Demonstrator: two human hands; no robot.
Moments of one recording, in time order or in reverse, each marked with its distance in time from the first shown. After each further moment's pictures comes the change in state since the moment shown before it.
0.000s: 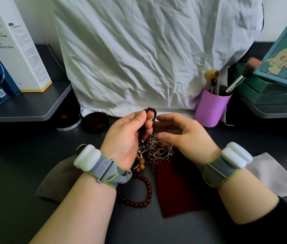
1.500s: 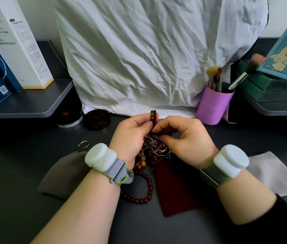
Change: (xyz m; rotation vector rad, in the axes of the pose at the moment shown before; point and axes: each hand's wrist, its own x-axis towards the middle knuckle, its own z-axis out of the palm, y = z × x) left_hand -0.001 -0.013 0.000 0.211 0.089 -0.024; right_hand -0.011 -0.007 0.006 -0.327 0.052 -0.330
